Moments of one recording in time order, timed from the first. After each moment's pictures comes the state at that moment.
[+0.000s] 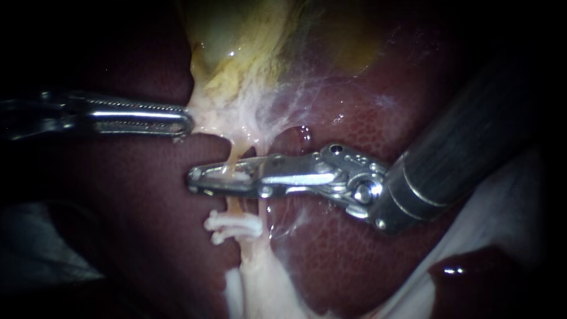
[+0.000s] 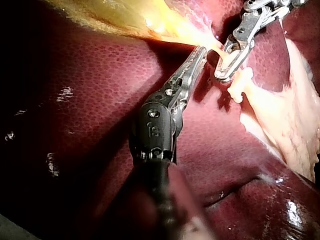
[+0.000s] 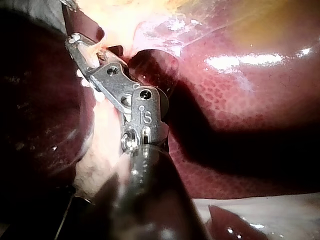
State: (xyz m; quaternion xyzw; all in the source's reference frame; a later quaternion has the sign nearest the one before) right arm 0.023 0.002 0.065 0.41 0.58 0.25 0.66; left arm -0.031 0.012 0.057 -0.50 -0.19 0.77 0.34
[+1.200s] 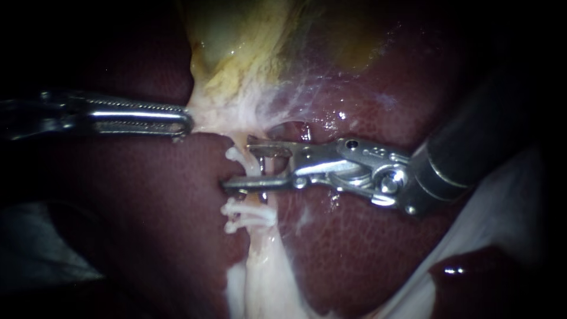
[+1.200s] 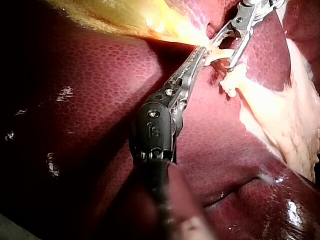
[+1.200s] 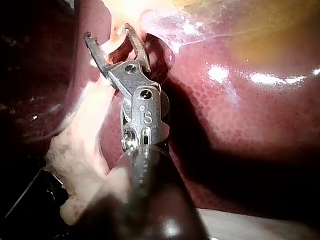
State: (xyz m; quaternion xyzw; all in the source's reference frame) right arm 0.020 0.003 0.066 0.27 0.56 0.26 0.74; left arm -0.031 0.012 0.057 -0.50 -0.19 0.77 0.34
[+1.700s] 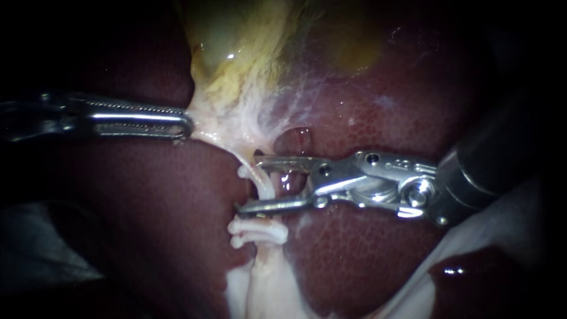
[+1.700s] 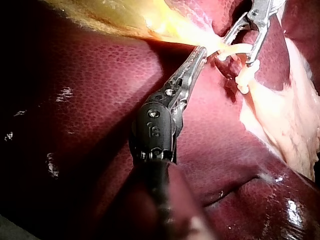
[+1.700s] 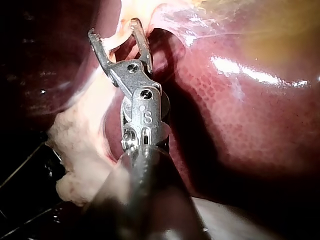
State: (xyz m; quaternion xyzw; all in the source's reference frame) right arm 0.017 0.001 0.063 0.30 0.56 0.21 0.74; left arm -0.031 0.012 0.057 -0.50 -0.19 0.77 0.34
